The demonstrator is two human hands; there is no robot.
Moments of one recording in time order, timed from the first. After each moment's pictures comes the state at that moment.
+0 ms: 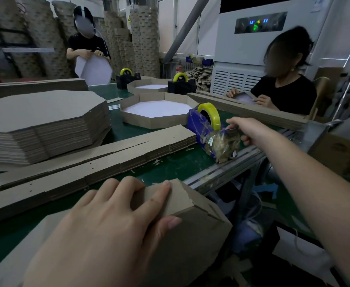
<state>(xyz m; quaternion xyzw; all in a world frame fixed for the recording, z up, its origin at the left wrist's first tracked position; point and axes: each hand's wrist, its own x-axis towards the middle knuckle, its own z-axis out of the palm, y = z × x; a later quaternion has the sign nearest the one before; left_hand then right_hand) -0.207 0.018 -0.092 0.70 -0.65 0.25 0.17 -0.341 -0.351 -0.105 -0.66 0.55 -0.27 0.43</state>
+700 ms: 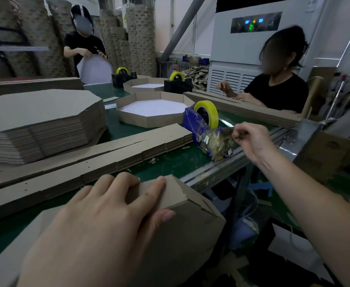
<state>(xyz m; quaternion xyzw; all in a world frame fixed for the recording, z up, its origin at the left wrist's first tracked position) -0.202 0.017 -0.097 0.71 -0.64 0.25 0.12 -0.362 -0.332 -0.142 -0.53 0.28 -0.53 0.60</state>
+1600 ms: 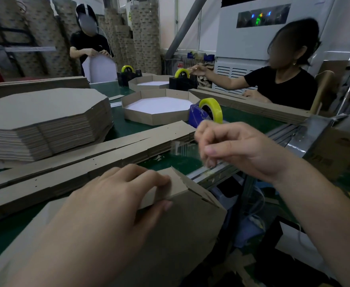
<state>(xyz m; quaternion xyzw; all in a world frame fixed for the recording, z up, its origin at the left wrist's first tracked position) -0.198 0.016 -0.080 0.72 -0.66 0.13 0.20 -0.355 -0.179 -0.068 -0.79 0.05 -0.19 0.58</state>
